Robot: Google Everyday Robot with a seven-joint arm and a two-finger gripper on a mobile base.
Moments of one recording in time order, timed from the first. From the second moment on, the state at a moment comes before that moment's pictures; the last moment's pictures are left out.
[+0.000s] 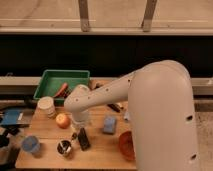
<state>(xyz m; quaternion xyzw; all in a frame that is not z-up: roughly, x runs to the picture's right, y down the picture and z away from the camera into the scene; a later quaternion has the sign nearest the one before) -0.118 0.226 0.777 -0.36 0.16 0.43 0.81</state>
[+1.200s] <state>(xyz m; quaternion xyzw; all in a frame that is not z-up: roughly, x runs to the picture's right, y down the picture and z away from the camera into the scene) -0.127 0.250 0.790 -0.37 0.19 0.42 0.81</state>
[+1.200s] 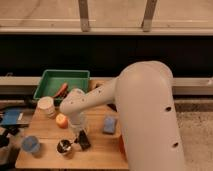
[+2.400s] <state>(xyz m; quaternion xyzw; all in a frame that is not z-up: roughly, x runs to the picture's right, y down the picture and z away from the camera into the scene) -0.053 0.107 0.780 -0.26 0.14 0.50 0.81</state>
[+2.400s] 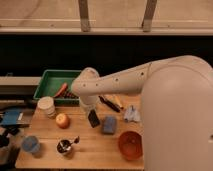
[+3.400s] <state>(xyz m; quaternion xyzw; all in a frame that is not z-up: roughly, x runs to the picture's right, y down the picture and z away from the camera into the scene) -0.069 -0.035 0.779 -0.20 0.02 0.55 0.81</state>
